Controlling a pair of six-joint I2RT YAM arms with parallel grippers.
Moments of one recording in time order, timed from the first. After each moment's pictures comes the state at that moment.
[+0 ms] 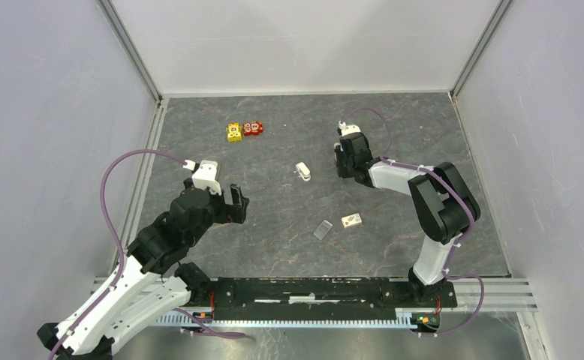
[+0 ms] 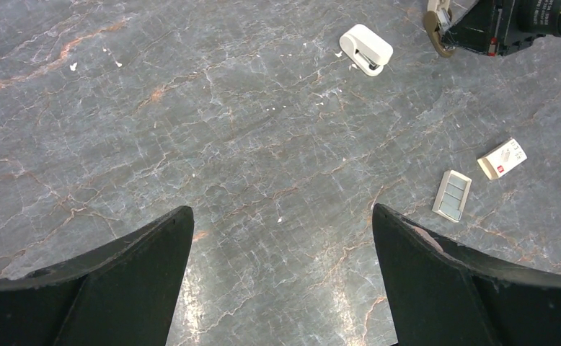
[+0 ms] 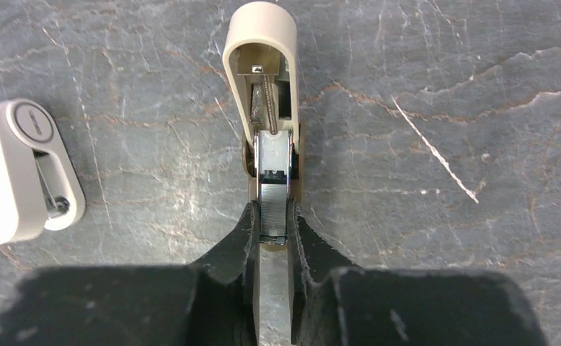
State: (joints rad) left arm -0.71 0.57 0.75 -0.66 -0.37 -0.35; right arm 0.47 1.82 1.01 0.03 0.18 0.24
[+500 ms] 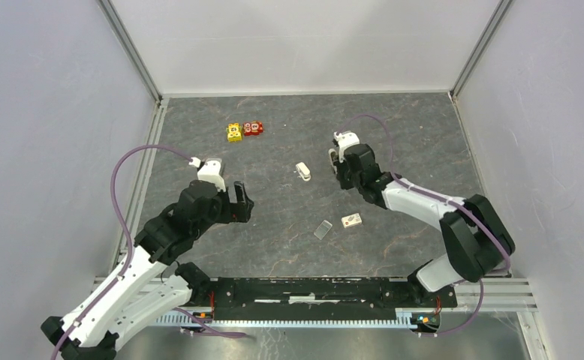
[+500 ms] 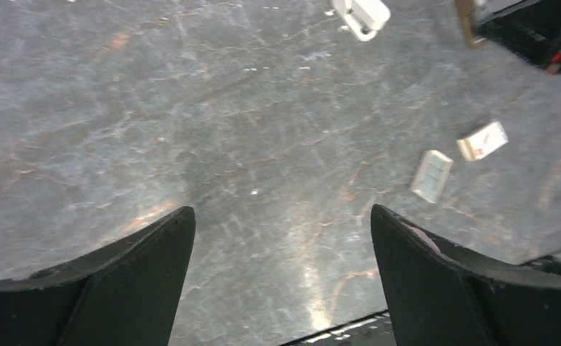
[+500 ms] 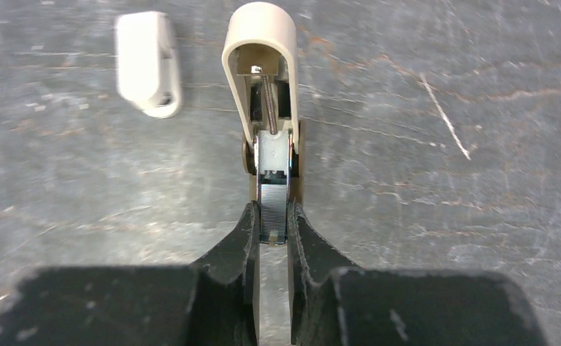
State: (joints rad) left arm -0.68 0.66 0.77 -0.72 -0.30 -0.46; right arm 0.56 1.53 0.83 0.01 0.17 0.11
